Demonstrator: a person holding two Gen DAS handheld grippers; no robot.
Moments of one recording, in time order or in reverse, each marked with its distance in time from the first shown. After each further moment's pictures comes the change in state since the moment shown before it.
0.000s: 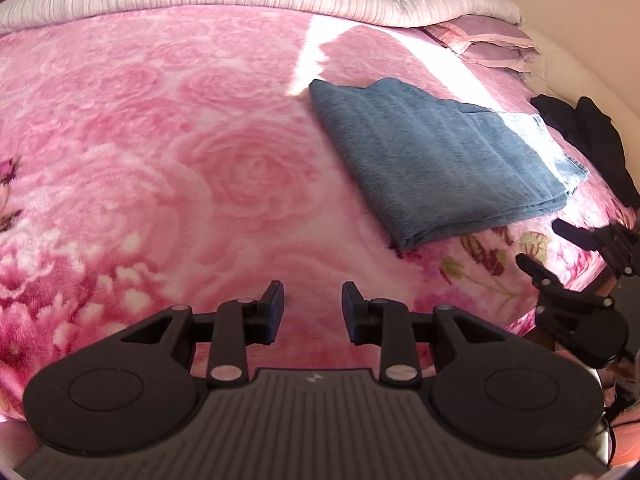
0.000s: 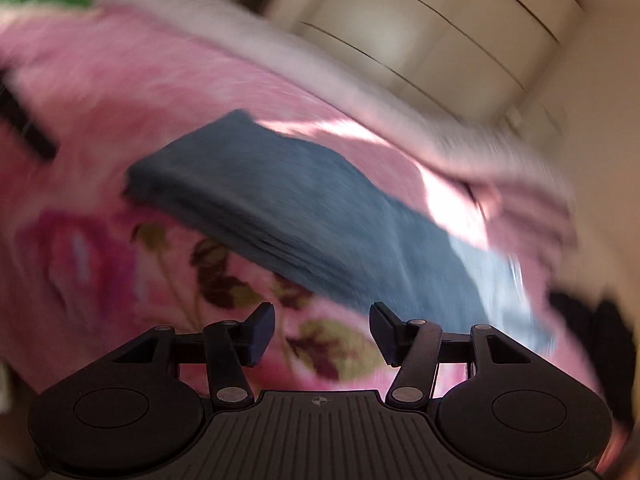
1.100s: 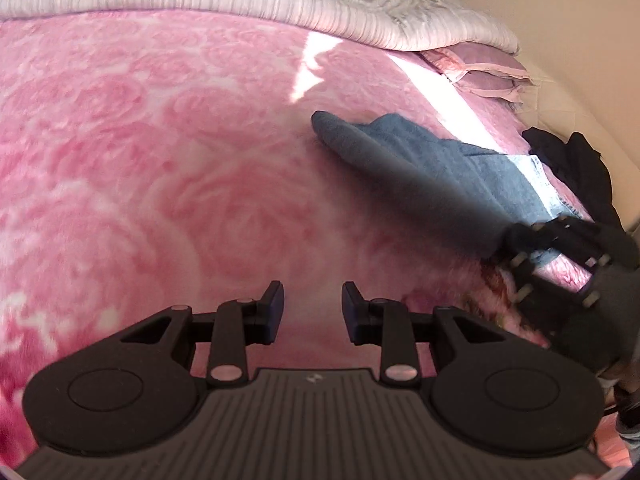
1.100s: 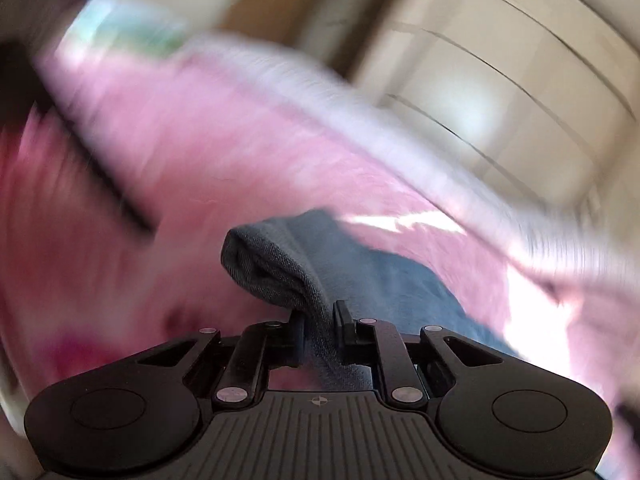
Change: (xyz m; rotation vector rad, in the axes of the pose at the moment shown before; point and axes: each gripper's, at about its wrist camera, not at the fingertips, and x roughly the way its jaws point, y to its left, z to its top) left arm 0.028 0.012 0.045 -0.040 -0.047 -0.086; right arm 0.062 -0.015 0.053 0.062 -0.225 0.249
